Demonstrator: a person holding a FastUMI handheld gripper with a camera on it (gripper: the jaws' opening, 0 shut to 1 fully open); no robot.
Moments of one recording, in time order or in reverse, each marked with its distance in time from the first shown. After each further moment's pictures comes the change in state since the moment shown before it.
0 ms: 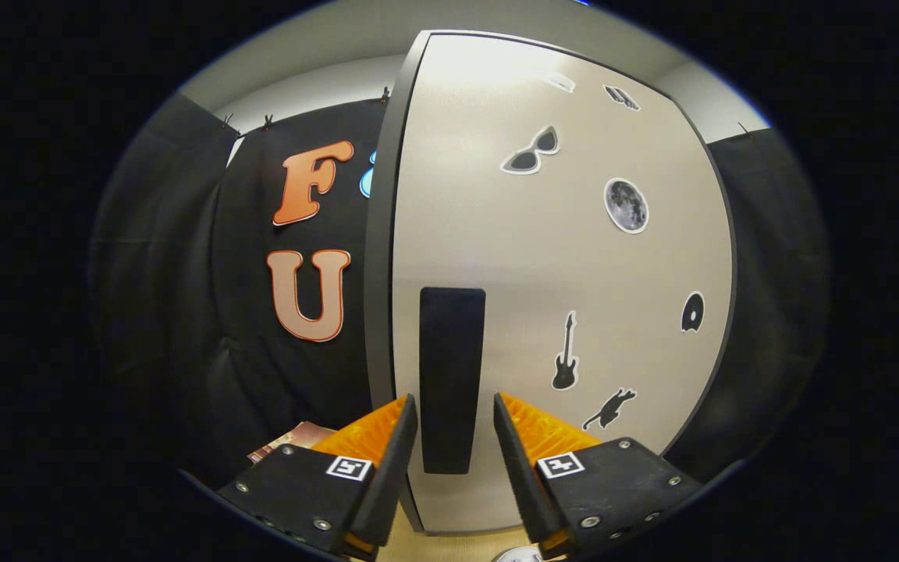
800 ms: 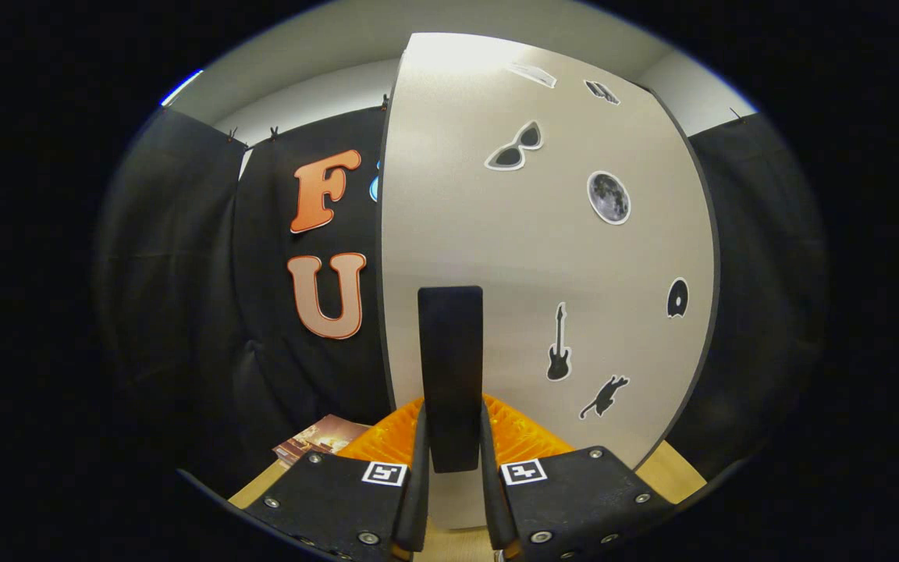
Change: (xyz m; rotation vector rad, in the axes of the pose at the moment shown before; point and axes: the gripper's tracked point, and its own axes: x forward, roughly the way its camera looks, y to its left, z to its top) arm -0.047 -0.010 -0.002 0.050 0.019 0.076
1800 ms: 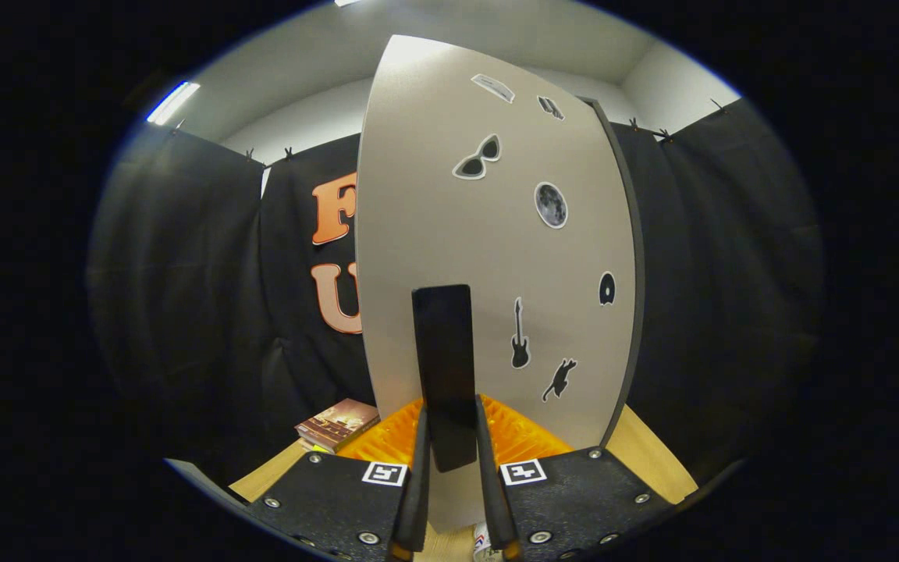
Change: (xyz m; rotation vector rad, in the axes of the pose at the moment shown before) arm -0.103 -0.054 -0.004 0.023 -0.020 0.066
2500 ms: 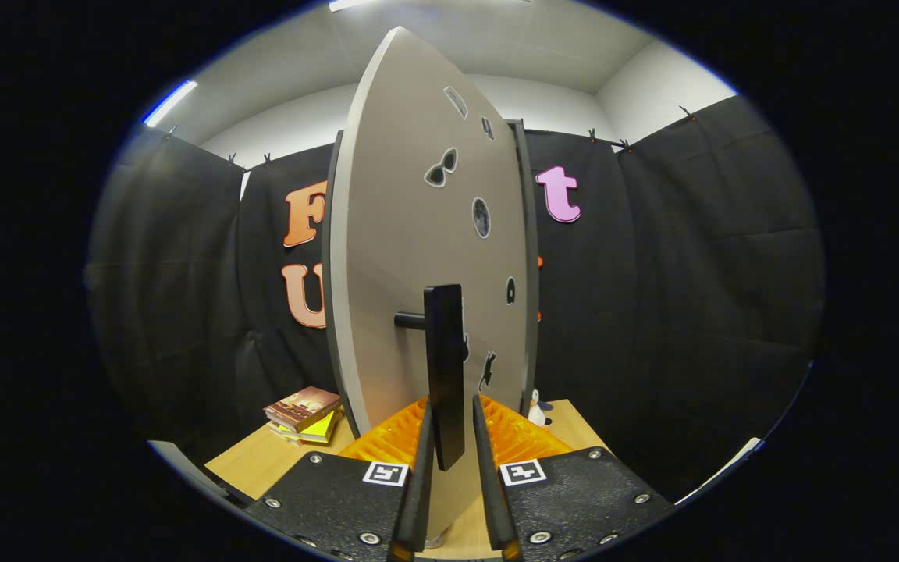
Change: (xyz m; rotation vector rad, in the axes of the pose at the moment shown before) arm -0.054 -0.087 -0.005 -0.013 -0.015 -0.119
